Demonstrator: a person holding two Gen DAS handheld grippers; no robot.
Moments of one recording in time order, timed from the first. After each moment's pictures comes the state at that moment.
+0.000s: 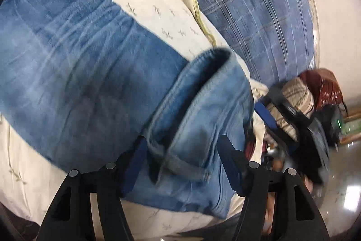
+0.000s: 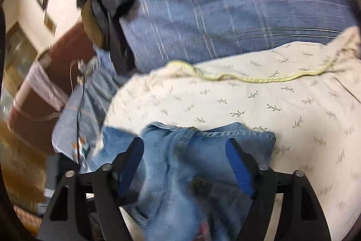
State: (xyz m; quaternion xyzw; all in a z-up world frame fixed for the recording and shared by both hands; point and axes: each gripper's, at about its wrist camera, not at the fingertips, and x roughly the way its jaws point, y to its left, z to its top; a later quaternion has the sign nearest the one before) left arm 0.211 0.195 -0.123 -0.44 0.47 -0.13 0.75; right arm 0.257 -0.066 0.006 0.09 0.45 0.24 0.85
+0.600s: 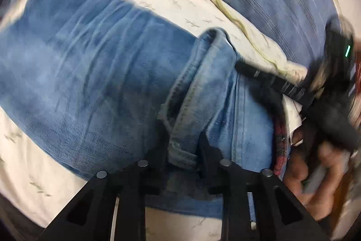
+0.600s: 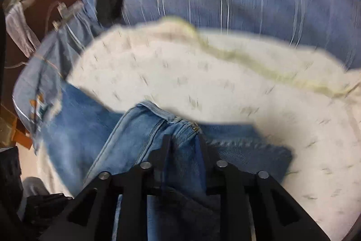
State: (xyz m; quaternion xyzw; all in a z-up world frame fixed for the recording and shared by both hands) left arm 0.191 0.237 -0.121 -0.34 0.51 -0.05 0.79; right arm 0.281 0.003 -0.058 -0.07 0.49 0.20 0.84
